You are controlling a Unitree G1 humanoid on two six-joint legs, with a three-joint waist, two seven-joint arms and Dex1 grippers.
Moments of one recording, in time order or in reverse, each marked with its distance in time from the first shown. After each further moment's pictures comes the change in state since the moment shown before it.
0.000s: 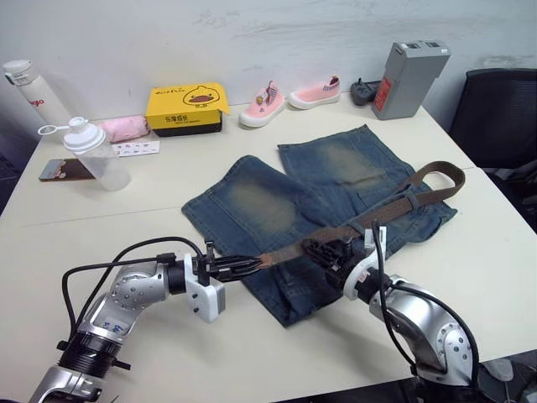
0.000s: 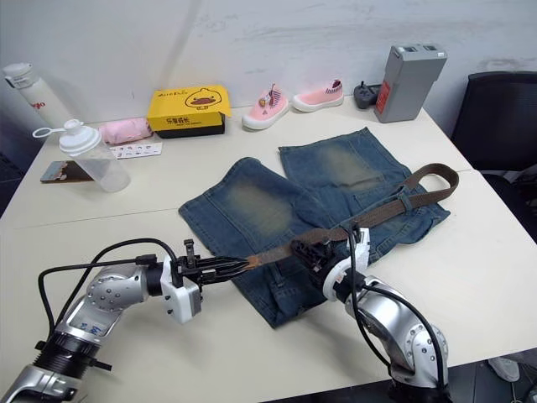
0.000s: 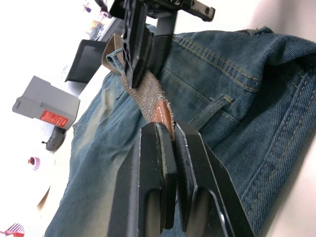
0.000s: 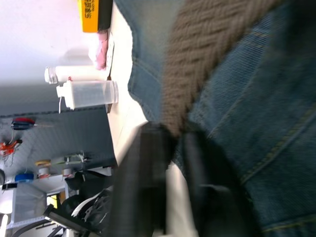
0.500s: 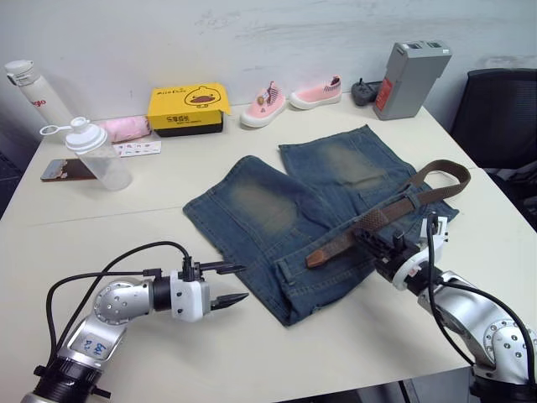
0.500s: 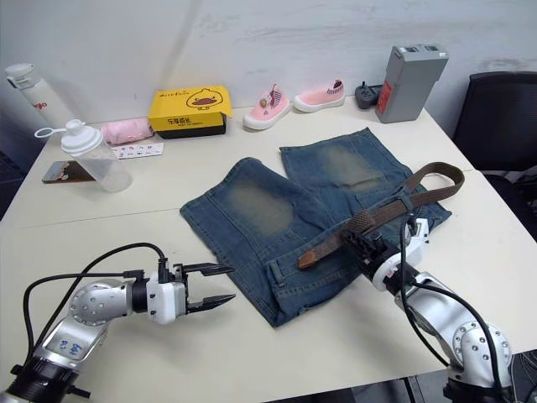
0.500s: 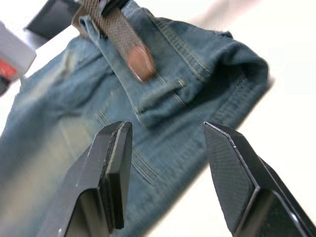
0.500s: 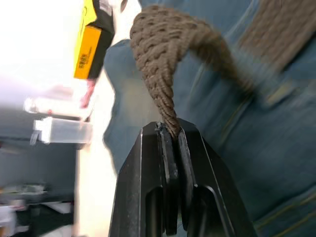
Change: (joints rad) left arm 0.192 0.078 0.024 -0.138 -0.244 0.298 -0.117; right arm 0.043 -0.296 -0.185 0.104 -0.175 0.042 0.360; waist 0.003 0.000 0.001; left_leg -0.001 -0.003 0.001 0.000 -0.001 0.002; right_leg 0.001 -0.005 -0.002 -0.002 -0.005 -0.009
